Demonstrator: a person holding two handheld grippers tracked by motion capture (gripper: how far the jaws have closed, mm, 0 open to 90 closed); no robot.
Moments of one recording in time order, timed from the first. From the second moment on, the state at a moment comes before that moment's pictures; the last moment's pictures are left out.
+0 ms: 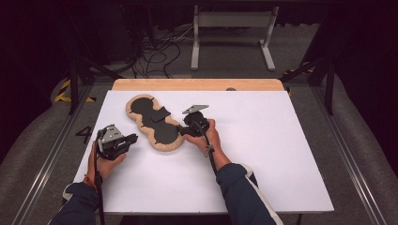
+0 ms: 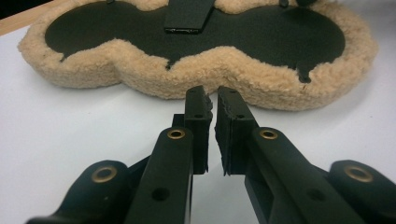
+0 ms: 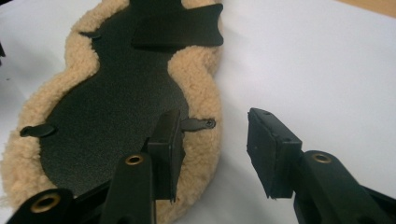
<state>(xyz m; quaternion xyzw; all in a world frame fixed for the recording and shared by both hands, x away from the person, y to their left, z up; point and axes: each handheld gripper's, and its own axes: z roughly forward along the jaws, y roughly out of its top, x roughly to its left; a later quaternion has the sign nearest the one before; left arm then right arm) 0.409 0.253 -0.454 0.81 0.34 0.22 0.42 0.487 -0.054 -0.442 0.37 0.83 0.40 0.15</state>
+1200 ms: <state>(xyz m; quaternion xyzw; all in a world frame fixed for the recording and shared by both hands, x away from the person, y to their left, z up) 0.413 0.238 -0.462 0.82 0.37 0.20 0.39 0.529 -0.041 -0.448 0.35 0.84 0.42 0.02</state>
